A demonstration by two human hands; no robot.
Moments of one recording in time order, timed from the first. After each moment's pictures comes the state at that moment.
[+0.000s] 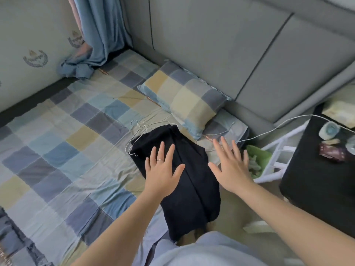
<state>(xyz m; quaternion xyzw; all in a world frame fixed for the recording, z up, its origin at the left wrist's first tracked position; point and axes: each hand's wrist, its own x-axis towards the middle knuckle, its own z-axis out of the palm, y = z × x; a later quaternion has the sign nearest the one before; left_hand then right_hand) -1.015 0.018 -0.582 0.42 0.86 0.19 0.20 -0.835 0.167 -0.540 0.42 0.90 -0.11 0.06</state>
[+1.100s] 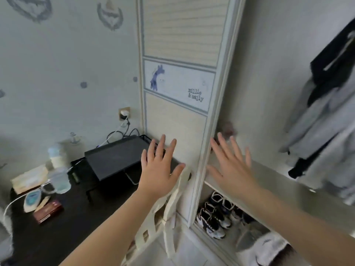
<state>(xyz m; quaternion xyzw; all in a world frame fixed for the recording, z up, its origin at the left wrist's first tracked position) -0.313 0.122 -0.341 0.93 0.23 0.26 0.11 -0.163 -0.065 -0.309 0.86 0.47 0.16 -0.12</state>
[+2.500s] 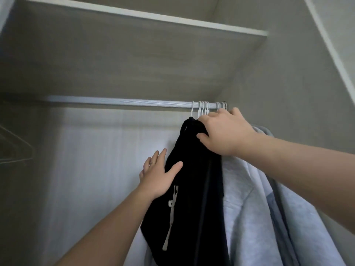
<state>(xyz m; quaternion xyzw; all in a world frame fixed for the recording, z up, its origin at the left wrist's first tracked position) 0.361 -0.033 0.103 0.84 -0.25 0.35 0.34 0.205 -0.201 0.189 0.82 0.00 0.53 0.22</state>
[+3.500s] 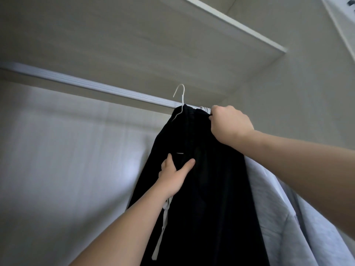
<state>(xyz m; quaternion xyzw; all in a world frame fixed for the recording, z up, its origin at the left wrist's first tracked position) 0.436 -0.085 0.126 0.71 -0.38 0.17 0.57 0.269 -0.189 0.239 0.79 -0.10 0.60 0.13</state>
